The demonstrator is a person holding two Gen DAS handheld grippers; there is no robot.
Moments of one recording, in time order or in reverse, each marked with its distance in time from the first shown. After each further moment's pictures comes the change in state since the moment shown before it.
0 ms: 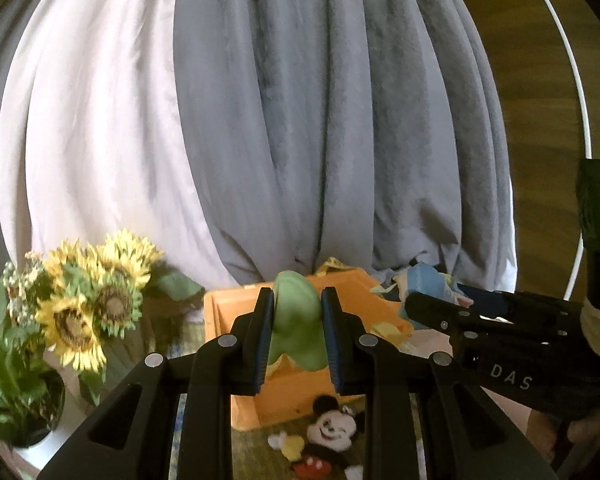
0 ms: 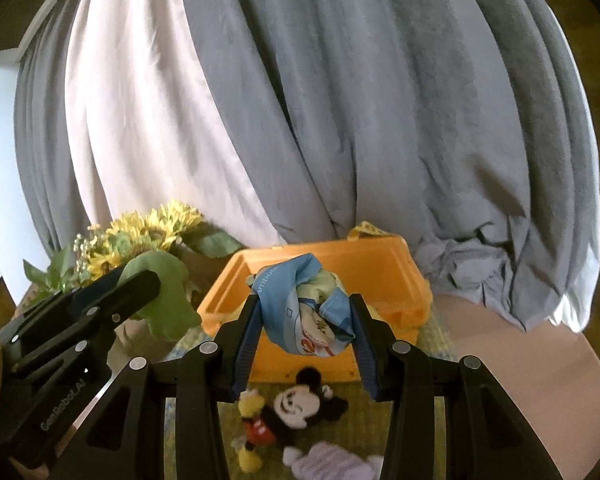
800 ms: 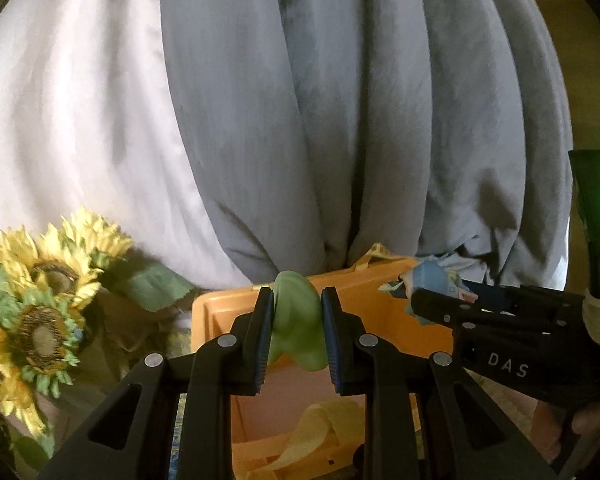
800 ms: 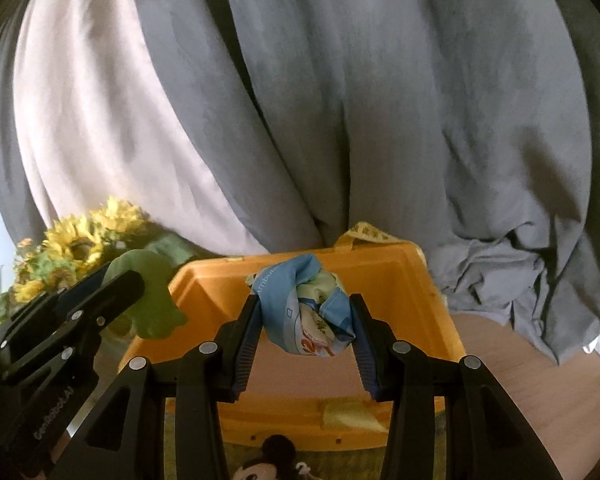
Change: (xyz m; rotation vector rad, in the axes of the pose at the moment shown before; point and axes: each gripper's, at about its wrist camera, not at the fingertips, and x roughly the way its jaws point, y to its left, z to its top) left arm 0.144 0.034 -0.005 -0.010 0.123 0.026; right arm 0.141 -0.035 0.030 0.030 0.123 -0.028
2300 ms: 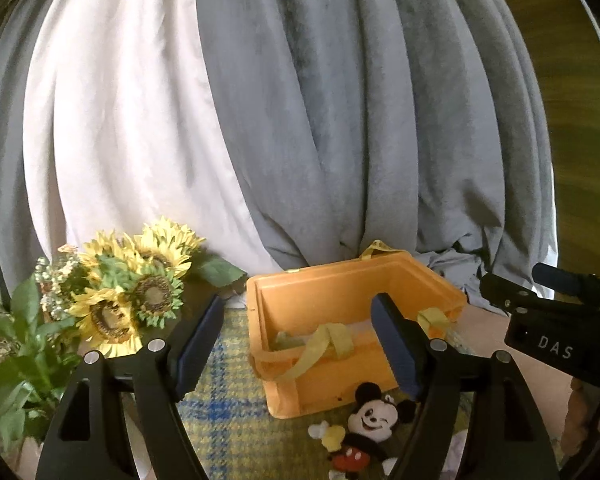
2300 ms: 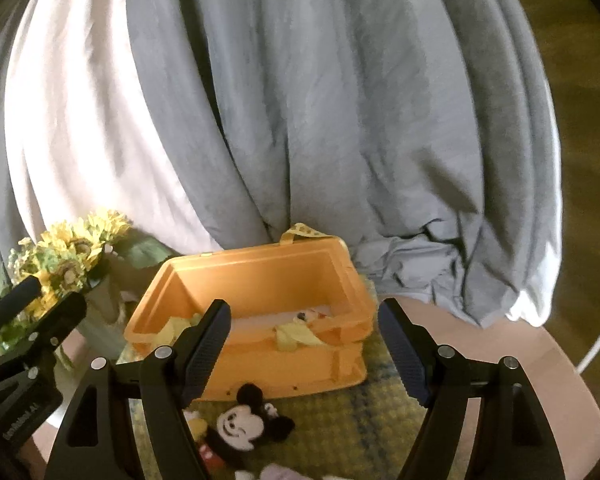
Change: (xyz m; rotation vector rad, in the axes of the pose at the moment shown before) left arm -0.144 -0.023 -0.016 0.025 -0.050 0.123; right arm -0.128 0.009 -0.035 0.024 -0.098 -0.211
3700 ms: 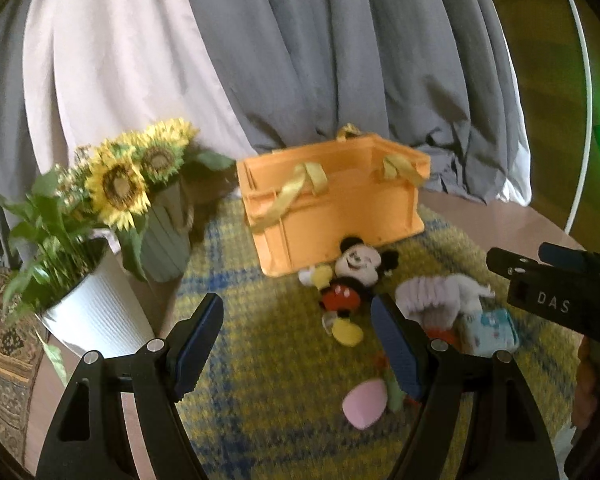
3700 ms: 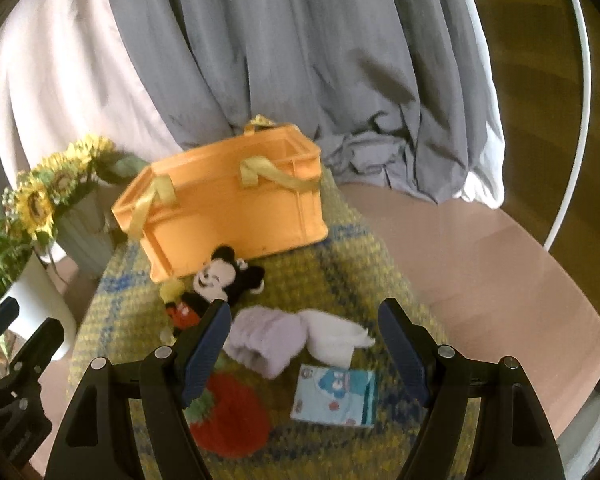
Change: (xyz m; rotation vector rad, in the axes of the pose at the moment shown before) left arm -0.062 -0.010 -0.111 0.078 0.252 -0.036; right arm -0.054 -0.012 -0.122 0.096 0.231 -0.101
